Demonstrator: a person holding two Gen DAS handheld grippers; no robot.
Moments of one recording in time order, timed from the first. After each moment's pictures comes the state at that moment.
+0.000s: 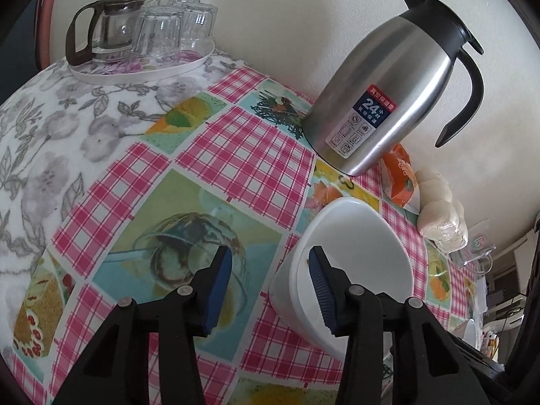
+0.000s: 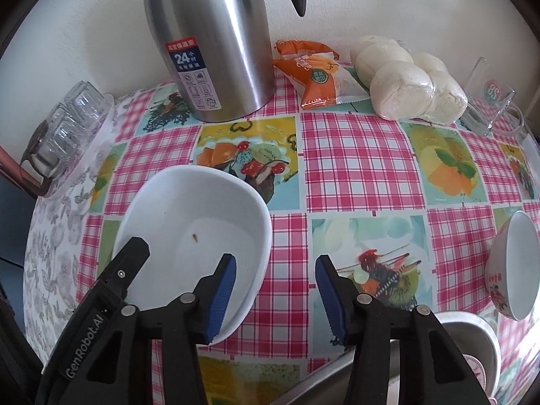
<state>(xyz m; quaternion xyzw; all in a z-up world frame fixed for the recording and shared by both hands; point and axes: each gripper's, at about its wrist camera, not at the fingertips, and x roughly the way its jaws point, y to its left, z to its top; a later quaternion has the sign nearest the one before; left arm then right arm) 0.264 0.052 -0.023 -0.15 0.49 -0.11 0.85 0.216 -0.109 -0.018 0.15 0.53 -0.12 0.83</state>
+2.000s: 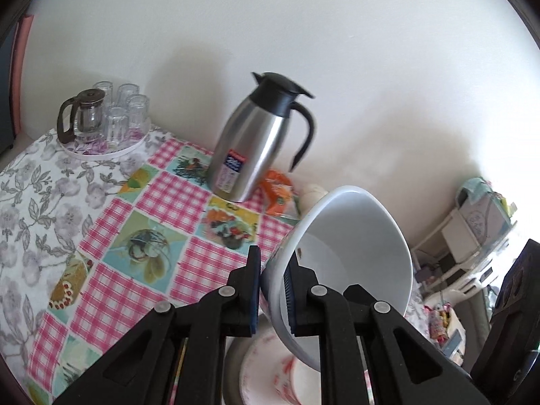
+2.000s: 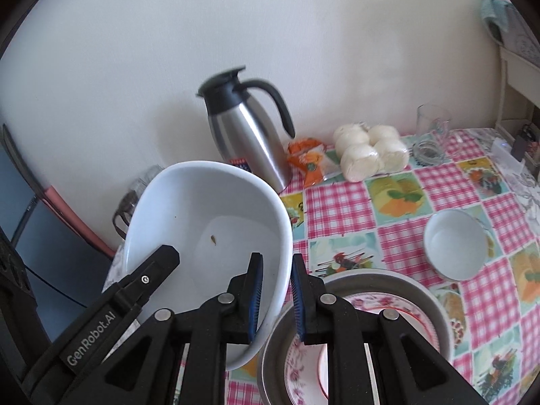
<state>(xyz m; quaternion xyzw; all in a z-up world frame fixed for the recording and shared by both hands) 0.132 0.029 0.141 -0.15 0.40 -0.23 0.88 0.059 -0.128 0.124 0.23 0.35 -0.08 0.90</state>
